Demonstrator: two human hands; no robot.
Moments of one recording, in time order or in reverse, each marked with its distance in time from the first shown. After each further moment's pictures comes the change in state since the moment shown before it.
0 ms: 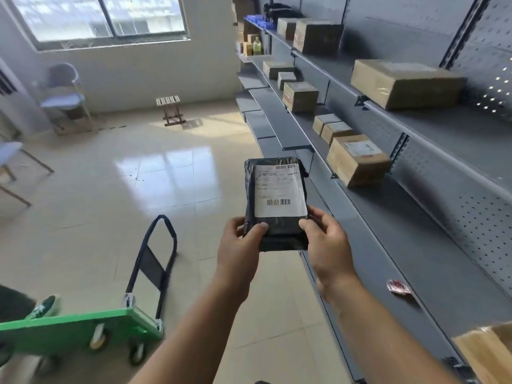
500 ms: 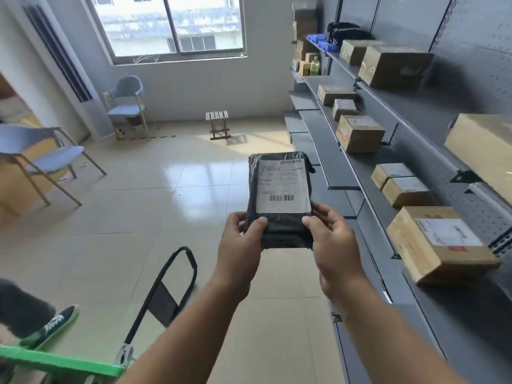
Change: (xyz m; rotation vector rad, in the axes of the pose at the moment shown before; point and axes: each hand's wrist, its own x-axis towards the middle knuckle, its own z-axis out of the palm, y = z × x) left_hand 0.269 0.093 0.044 -0.010 0.211 0.111; right_hand 0.282 -0.055 0.130 0.058 -0.245 -0.021
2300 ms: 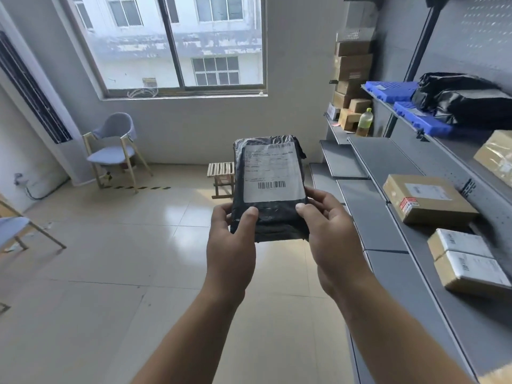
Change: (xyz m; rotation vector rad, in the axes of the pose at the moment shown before) left_hand 1.010 0.172 0.202 0.002 0.187 0.249; right_hand 0.996 -0.073 0.370 0.001 -0.180 -0.099
